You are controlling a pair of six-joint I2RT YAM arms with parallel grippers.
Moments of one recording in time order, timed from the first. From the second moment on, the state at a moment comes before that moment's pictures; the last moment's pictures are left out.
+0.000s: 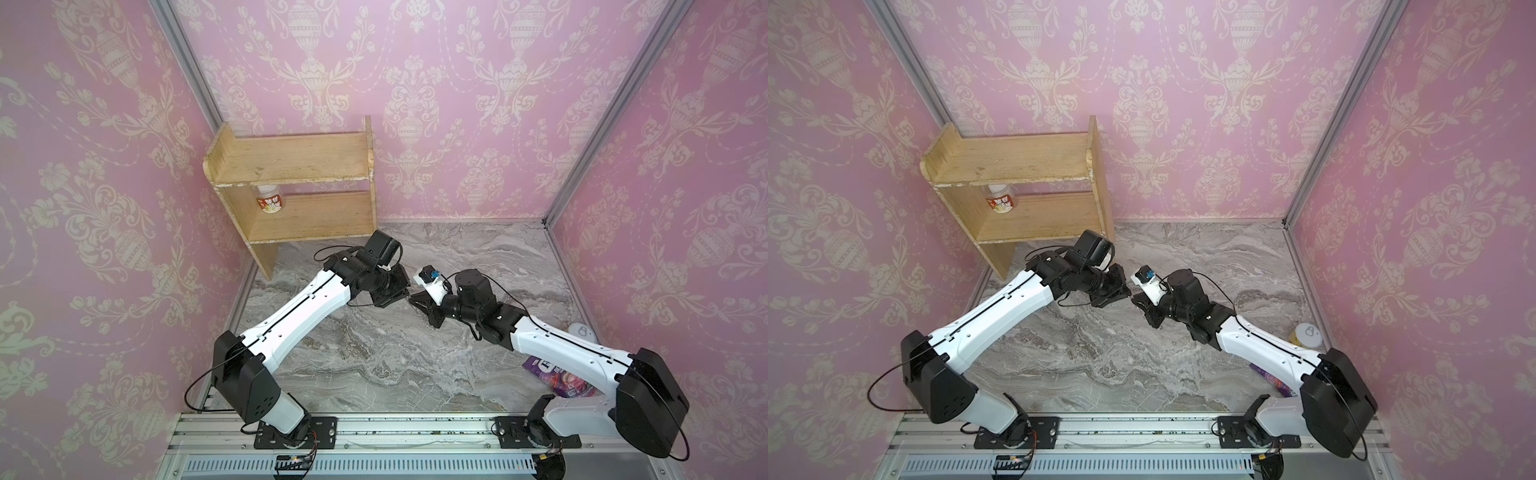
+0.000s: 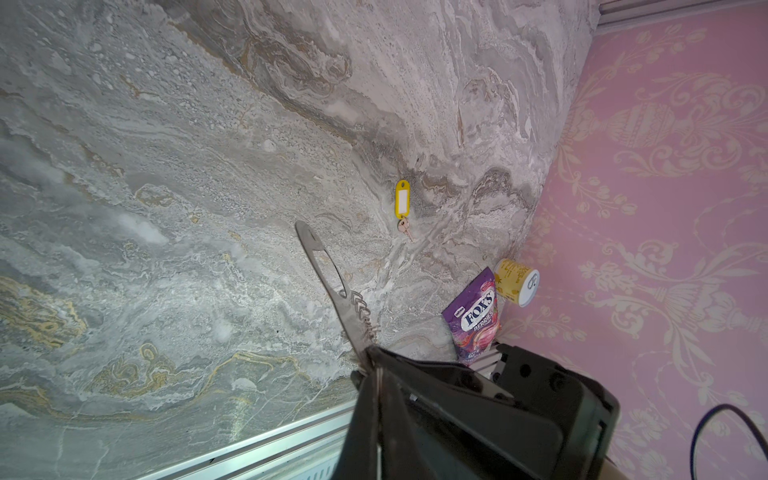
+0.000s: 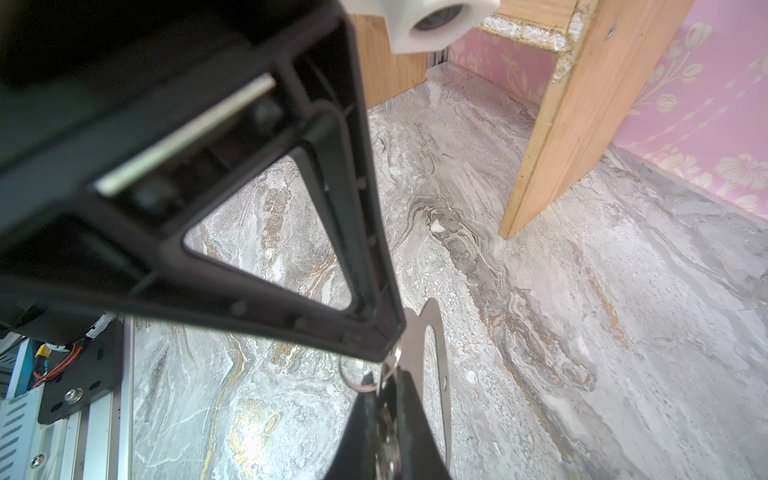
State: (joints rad) left arm -0.65 1.54 1.47 -0.90 0.28 -1.10; right arm 0.69 1.32 0.84 0.03 -0.31 -0.06
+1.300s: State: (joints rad) left arm -0.65 1.52 1.44 -0.80 0.31 -1.11; right arm 0.69 1.21 0.89 -0.17 -0.37 -0.11
